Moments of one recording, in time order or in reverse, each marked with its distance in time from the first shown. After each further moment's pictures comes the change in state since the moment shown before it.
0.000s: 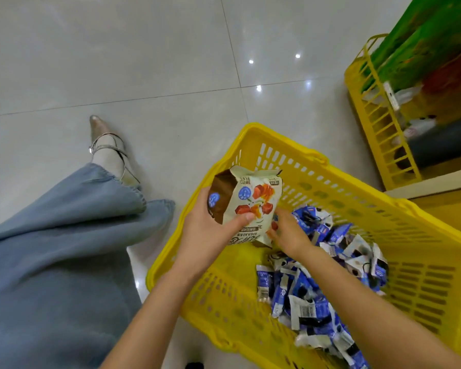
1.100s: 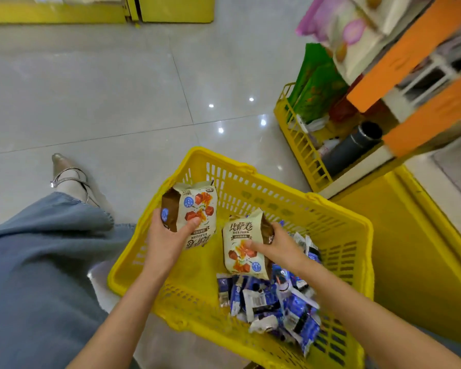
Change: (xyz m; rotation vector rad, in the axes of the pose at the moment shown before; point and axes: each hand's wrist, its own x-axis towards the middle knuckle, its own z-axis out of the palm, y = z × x) left_hand -0.022 -0.003 0.017 -0.023 0.141 0.044; right_hand -0.111 -0.004 -0.070 0.391 0.128 0.114
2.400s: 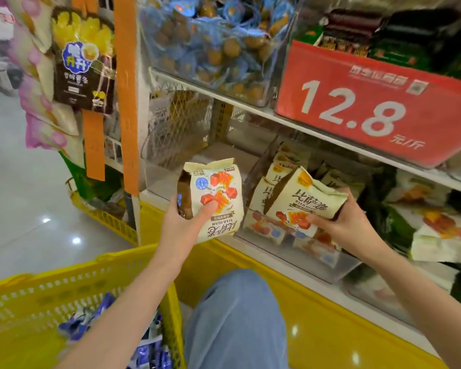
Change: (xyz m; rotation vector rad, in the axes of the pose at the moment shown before) left_hand -0.250 0.181 0.259 -0.269 -0.917 0.277; right_hand -0.399 0.093 -0.284 -0.037 1.154 -0.024
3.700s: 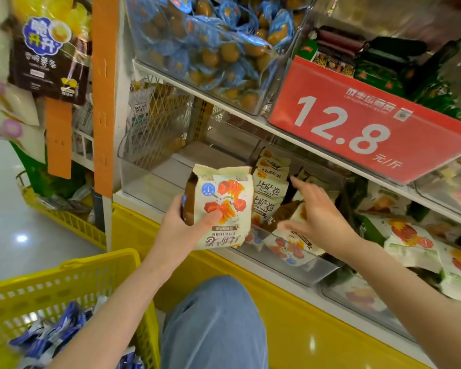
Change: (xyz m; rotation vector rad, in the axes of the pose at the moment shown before) left_hand 0.009 0.004 0.005 0.021 -0.224 -0.002; right_hand 0.011 -0.036 -0.002 -0.614 -0.108 -0.190
